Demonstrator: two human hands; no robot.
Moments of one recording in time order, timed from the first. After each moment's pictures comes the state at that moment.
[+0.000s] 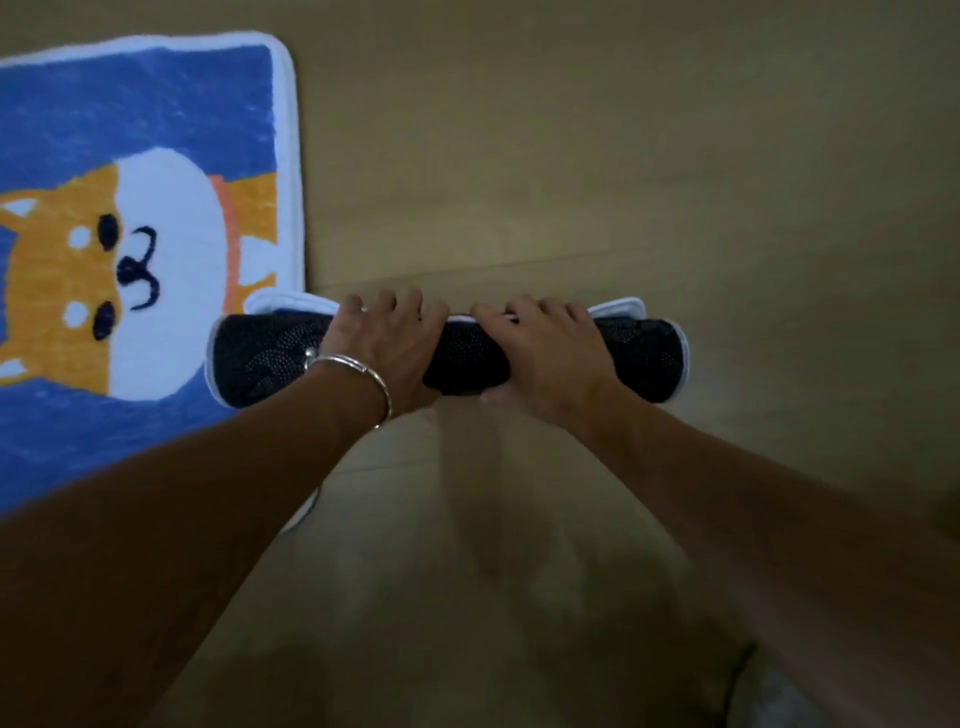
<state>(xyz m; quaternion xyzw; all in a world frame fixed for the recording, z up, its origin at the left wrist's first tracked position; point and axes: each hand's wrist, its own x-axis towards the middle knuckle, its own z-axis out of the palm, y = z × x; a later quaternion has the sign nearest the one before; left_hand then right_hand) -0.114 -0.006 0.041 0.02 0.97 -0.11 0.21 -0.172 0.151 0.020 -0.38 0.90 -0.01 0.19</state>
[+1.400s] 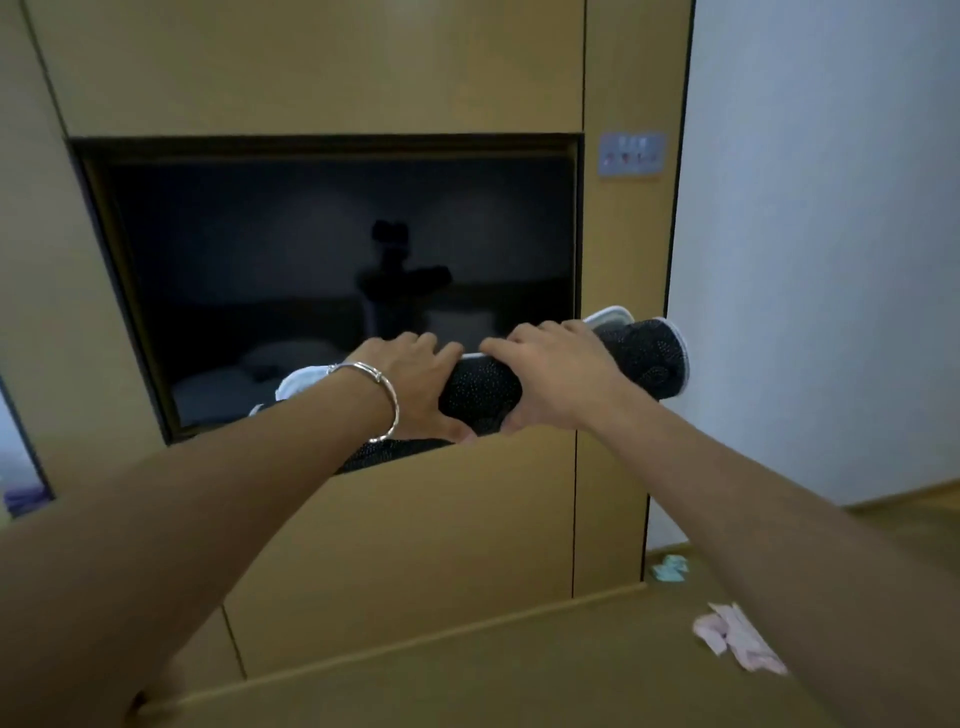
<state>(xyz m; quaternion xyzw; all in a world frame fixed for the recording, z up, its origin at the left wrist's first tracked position) -0.227 0.046 1.212 0.03 0.96 -0.23 -0.16 -0.287 0.211 1.199 -0.37 0.89 0.05 -0.27</state>
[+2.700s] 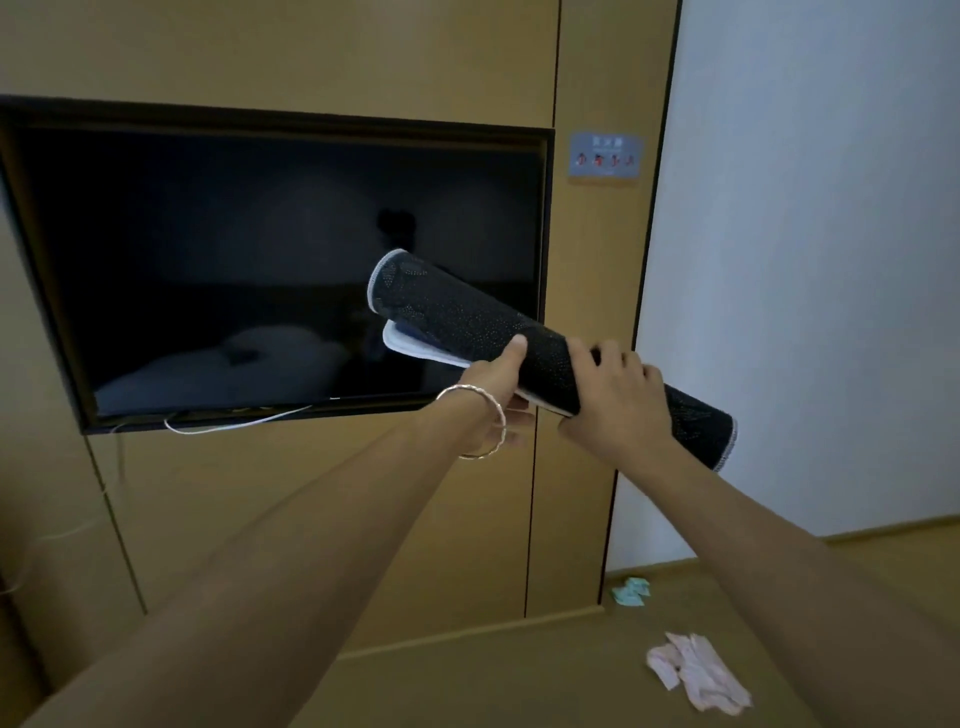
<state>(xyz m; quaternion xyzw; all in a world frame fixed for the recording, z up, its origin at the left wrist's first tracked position) -0.382 0.225 1.184 -0.14 0.70 0.69 -0.05 -0.424 0.356 1.158 -0.19 0.93 -0.03 -0.31</state>
